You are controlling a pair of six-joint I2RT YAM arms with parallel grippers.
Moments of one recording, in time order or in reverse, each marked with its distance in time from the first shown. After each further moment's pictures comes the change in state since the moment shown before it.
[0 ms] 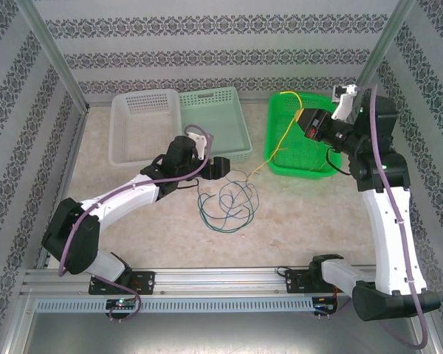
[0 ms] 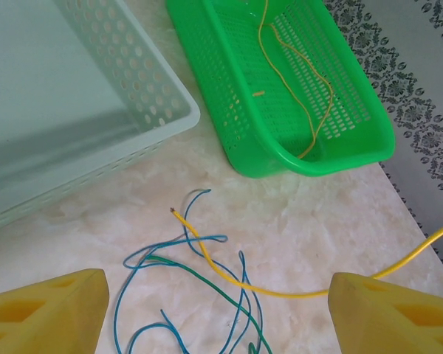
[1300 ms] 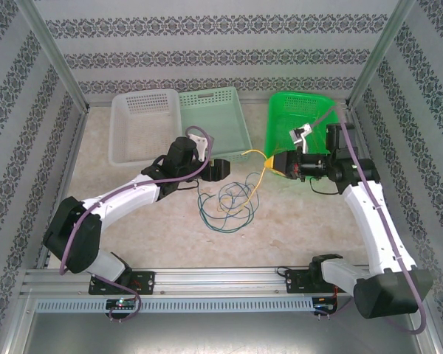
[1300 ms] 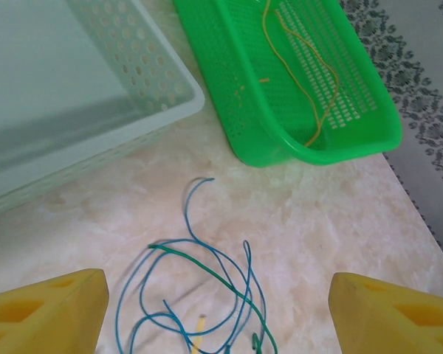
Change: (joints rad) left arm 0.000 0.015 -0.003 -0.005 0.044 0.000; right arm 0.034 0.021 -0.372 -0.078 -0.534 -0.009
